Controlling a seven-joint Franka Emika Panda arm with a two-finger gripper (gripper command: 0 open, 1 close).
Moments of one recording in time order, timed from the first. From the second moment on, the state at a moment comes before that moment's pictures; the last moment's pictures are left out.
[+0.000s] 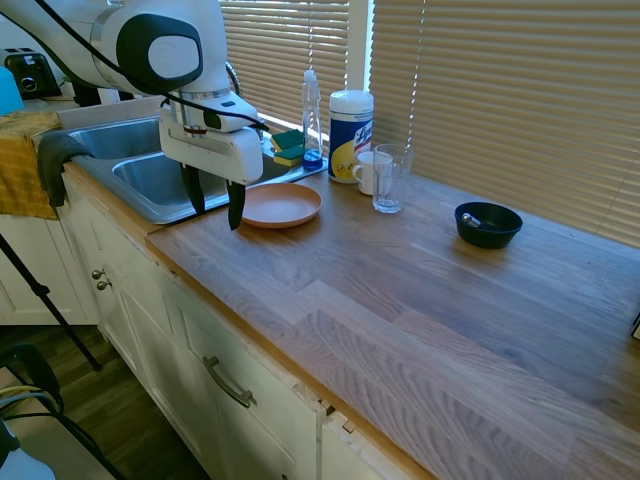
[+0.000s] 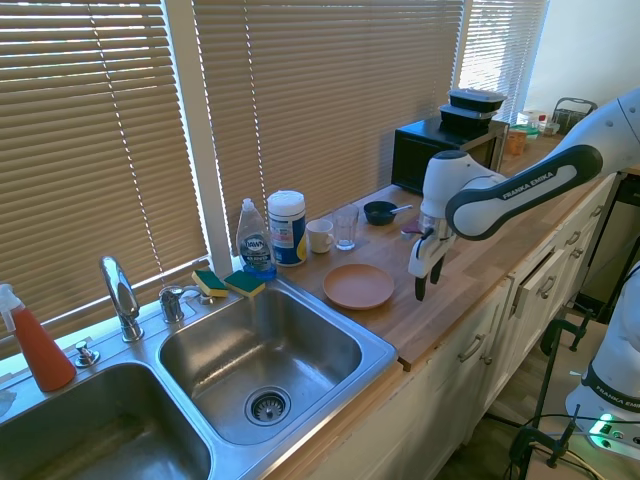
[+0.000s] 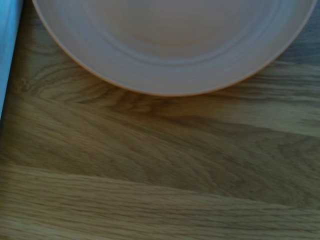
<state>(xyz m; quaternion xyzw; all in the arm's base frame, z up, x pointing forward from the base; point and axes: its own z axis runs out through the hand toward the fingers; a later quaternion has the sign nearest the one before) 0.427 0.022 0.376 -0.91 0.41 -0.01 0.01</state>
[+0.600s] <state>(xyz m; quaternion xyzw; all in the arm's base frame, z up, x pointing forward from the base) 0.457 -0.007 0.393 -0.89 0.44 -0.03 0.05</state>
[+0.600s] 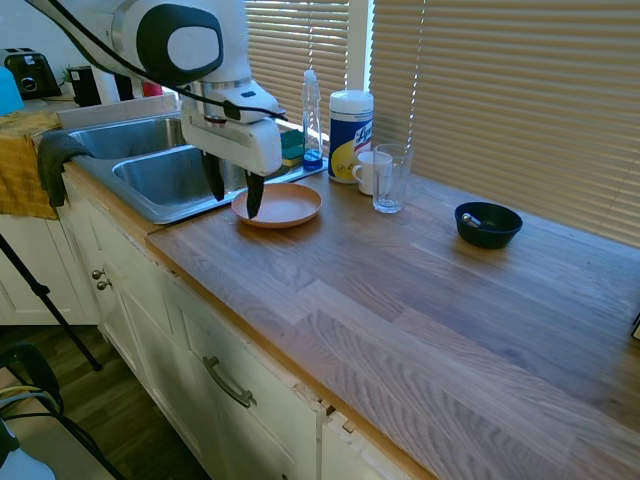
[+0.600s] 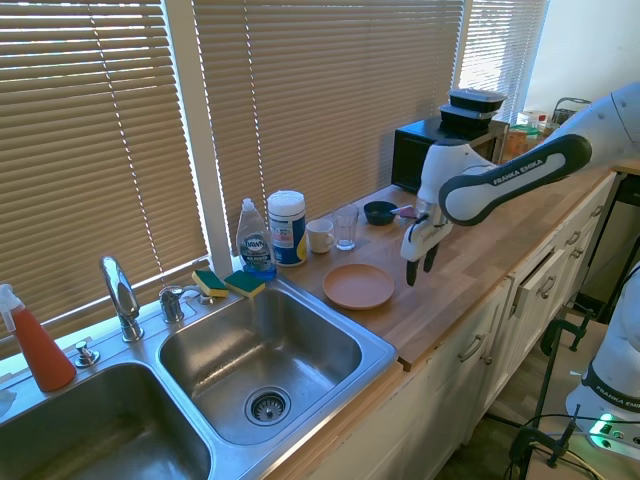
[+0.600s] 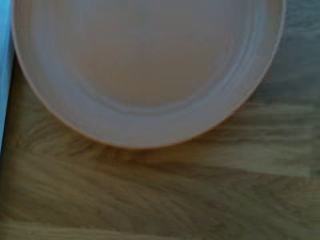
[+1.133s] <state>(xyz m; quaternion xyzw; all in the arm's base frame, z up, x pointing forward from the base) 0.558 -0.052 0.361 -0.89 0.45 -0.03 0.09</state>
